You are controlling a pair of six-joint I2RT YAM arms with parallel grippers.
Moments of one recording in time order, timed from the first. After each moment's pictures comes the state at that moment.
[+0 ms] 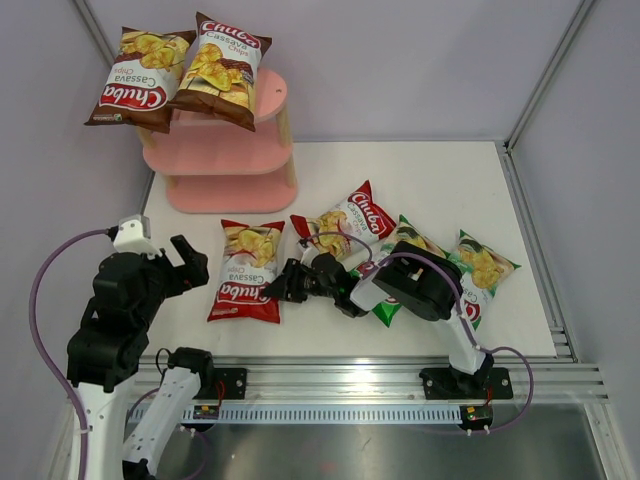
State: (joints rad) left arm -0.16 0.52 1.09 -1.02 -0.14 -0.36; right arm 0.97 2.15 0.91 0.97 -0.30 1.14
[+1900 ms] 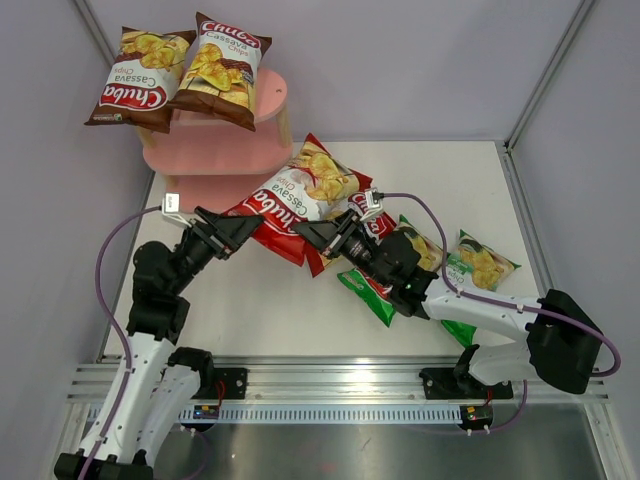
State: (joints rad) left arm -0.16 0.60 0.60 0.06 0.47 -1.07; right arm 0.96 1.31 0.75 0.78 0.09 1.09
